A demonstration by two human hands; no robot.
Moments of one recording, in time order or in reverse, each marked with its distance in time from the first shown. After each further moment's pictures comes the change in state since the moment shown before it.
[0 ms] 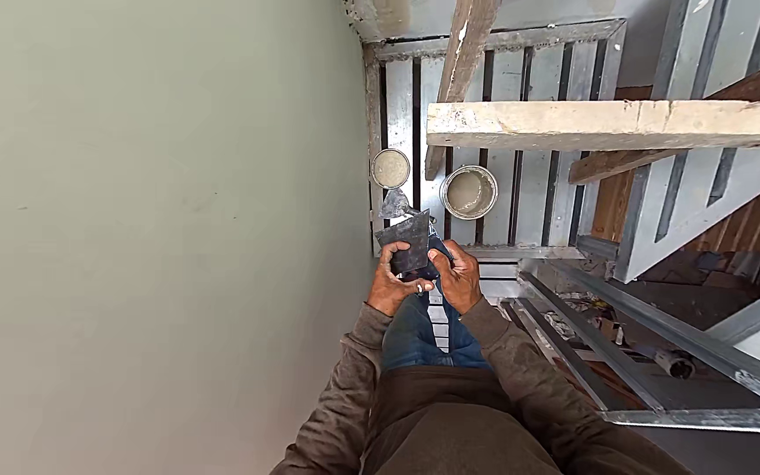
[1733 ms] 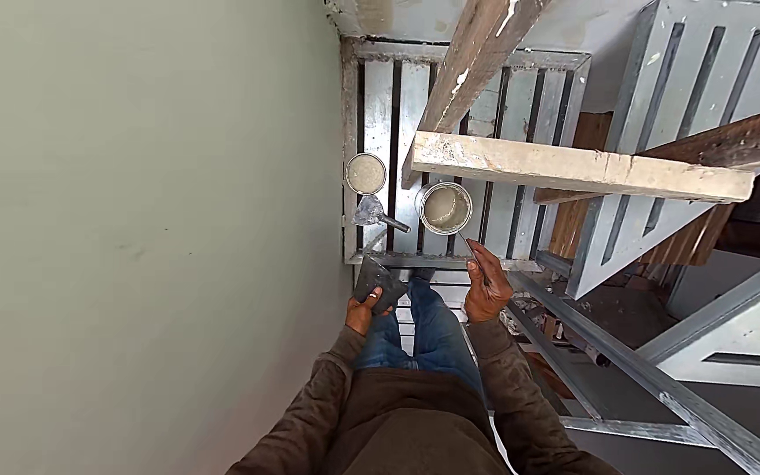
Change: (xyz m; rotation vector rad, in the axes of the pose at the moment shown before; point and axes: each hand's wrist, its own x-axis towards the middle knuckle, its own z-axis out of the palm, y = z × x) left_hand 0.008 -0.066 -0.012 -0.202 0.294 -0.493; right_hand 0.034 0.026 -0.073 -0.116 0.314 -0.344
